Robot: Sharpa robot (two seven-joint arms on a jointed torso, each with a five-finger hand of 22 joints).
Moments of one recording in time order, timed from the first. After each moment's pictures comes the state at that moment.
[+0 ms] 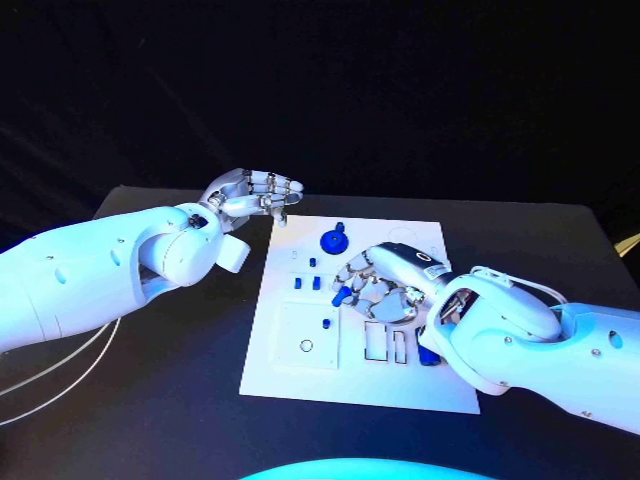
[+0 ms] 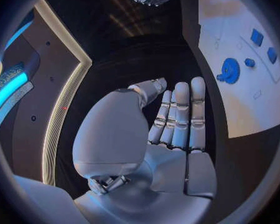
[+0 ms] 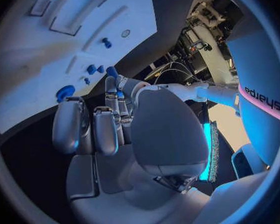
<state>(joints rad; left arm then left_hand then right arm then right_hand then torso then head) 1.22 -0.83 -0.01 1.41 -0.20 -0.17 0.27 1.41 -0.19 0.60 0.00 0.16 0.82 0.21 0.27 0.37 0.78 0.16 0.51 0.20 1.01 0.07 1.13 0.52 0.18 0.92 0.16 0.97 0.70 1.19 -0.81 -0.15 1.86 -1.45 -0.46 -0.22 1.41 -0.15 0.59 0.11 0.07 1.07 0.10 0.19 0.39 1.29 0.04 0.14 0.13 1.47 -0.03 1.39 1.23 0.08 1.47 0.06 1.20 1.31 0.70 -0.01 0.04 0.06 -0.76</state>
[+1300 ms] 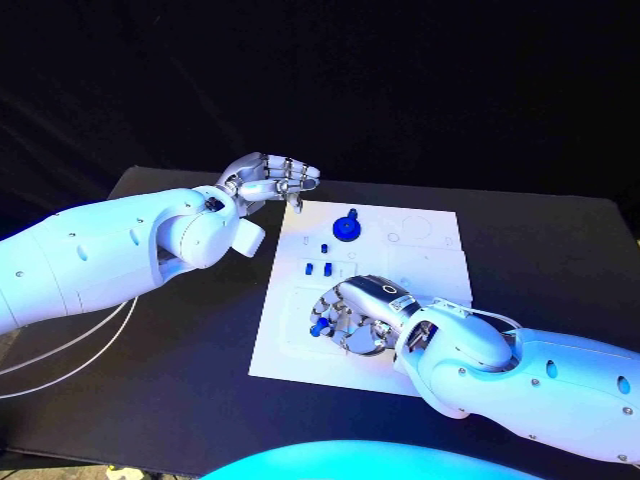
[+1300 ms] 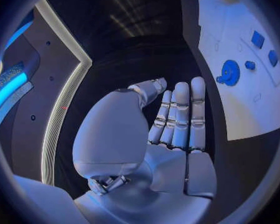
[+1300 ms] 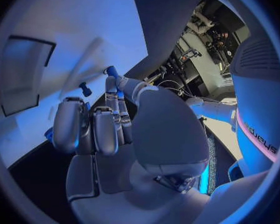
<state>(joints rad) 1.22 -0.82 -0.01 1.41 -0.20 -0.17 0.27 1.41 -0.19 0.60 0.00 0.16 0.82 0.21 0.27 0.37 0.78 0.16 0.51 0.20 1.01 0.07 1.13 0.52 0.18 0.92 0.16 0.97 0.70 1.06 -0.67 -0.17 1.76 -1.56 -0.44 -0.21 1.39 -0.15 0.60 0.09 0.07 1.06 0.10 0.20 0.39 1.30 0.04 0.13 0.13 1.47 -0.03 1.39 1.22 0.08 1.47 0.06 1.20 1.31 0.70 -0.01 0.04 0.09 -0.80</state>
